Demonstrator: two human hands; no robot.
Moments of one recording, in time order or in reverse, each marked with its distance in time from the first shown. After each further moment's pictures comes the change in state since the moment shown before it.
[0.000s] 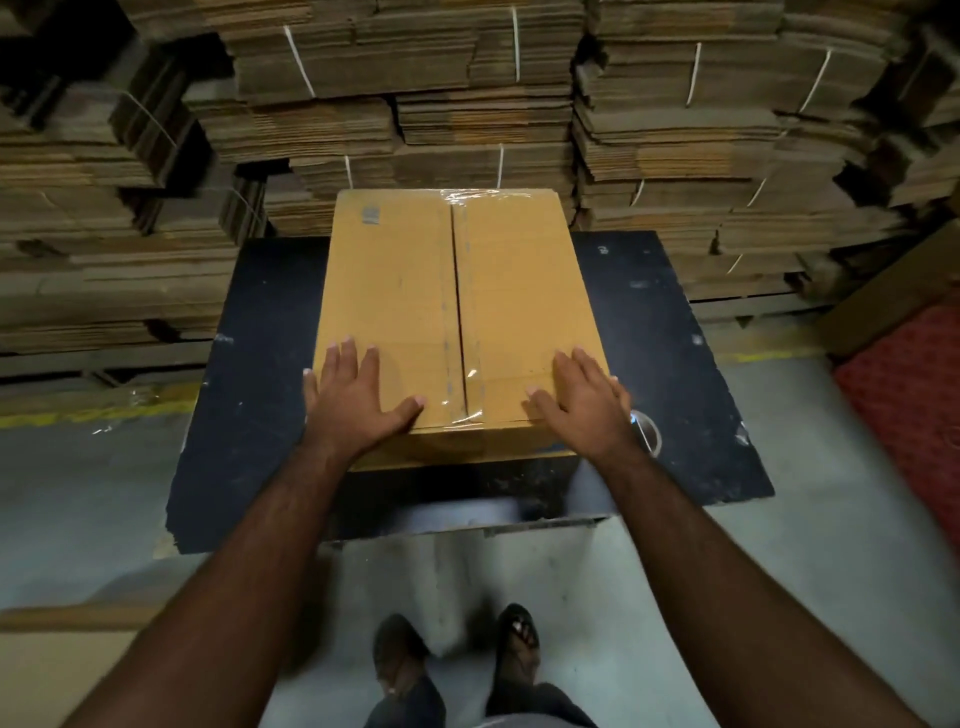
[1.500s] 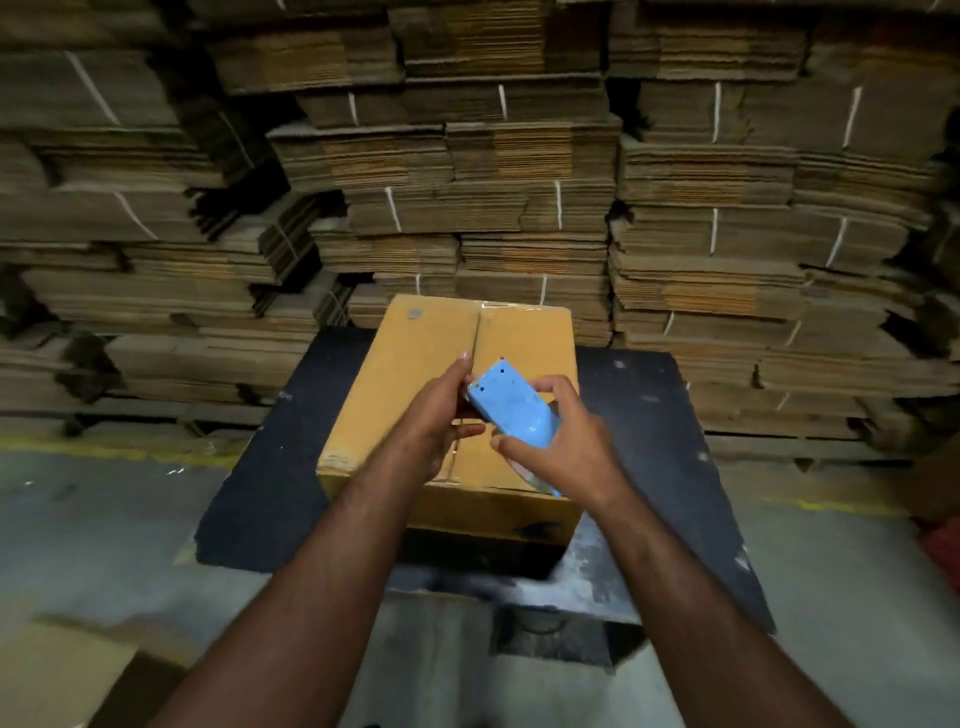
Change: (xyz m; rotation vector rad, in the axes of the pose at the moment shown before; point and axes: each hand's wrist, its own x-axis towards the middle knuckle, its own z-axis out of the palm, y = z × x) left_hand -0.055 0.188 -0.083 -1.430 -0.031 -0.217; right_hand -0.050 -0.025 -0.130 0.535 0.019 -0.250
